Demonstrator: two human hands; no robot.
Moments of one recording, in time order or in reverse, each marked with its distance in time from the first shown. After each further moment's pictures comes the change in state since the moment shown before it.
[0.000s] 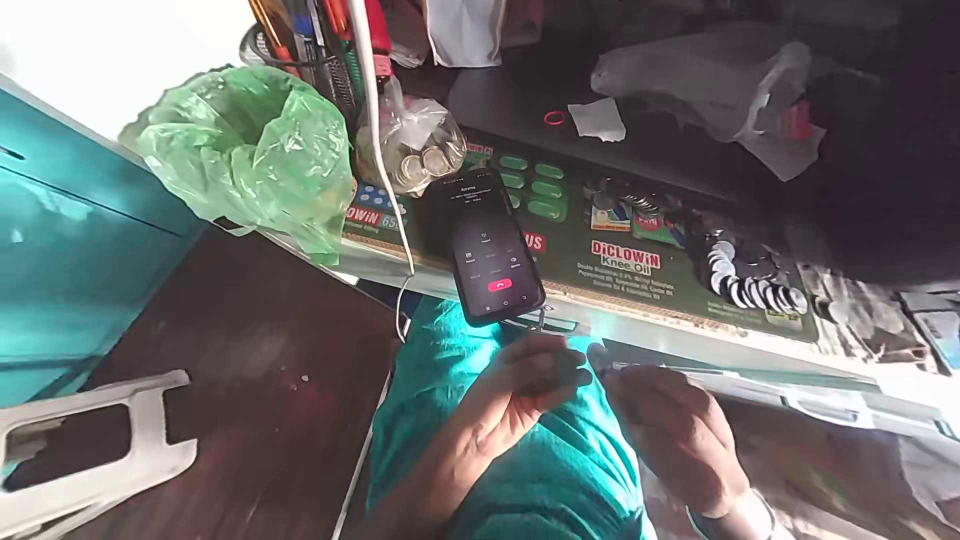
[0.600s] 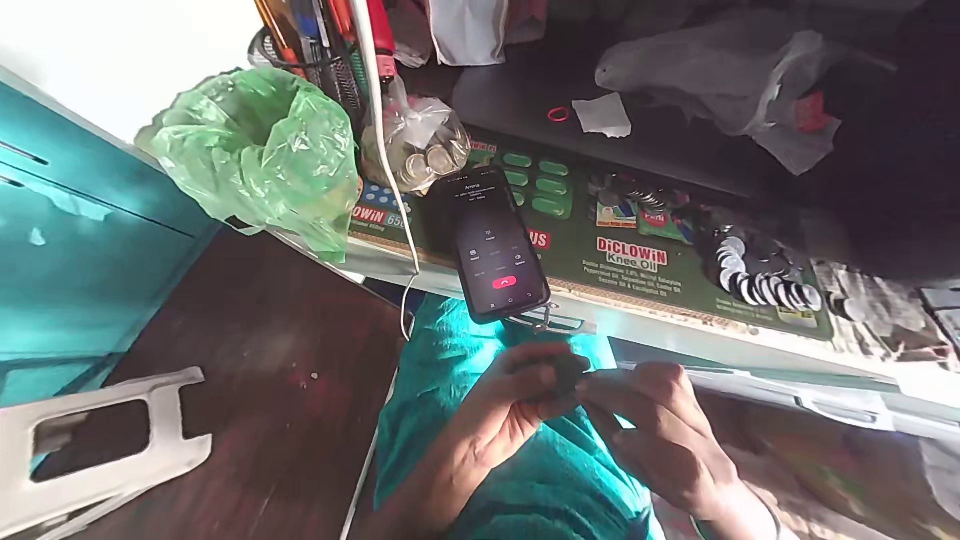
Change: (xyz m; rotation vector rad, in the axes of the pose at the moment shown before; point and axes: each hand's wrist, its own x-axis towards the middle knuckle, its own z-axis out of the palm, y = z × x) left_hand -0.012 0.003 0.006 0.081 -0.016 0.014; right_hand 0.006 -0.011 0.011 0.134 -0.037 0.080
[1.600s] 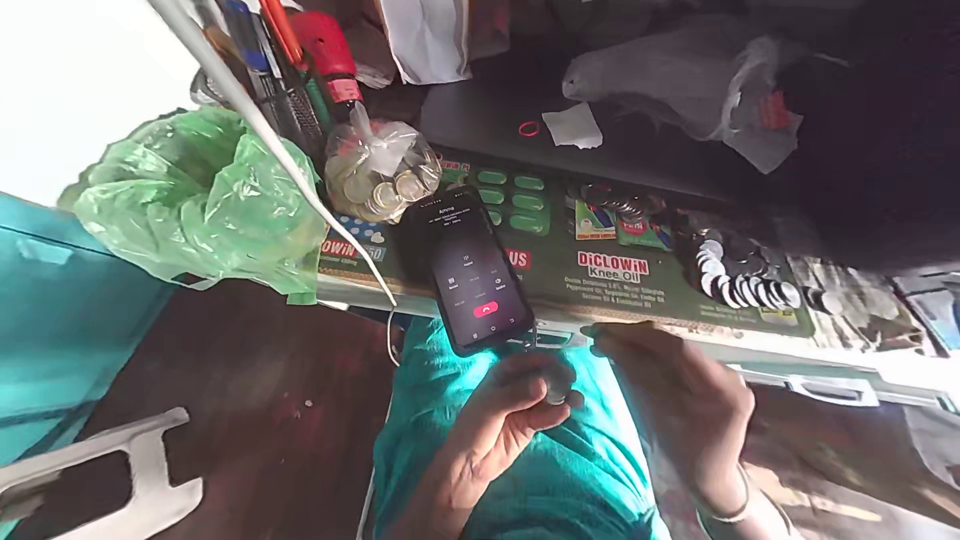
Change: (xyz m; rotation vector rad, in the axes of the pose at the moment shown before) left_hand 0.012 0.004 -0.010 -0.021 -0.007 -0.035; right_hand 0.017 0.018 -0.003 0.268 0.186 0.576
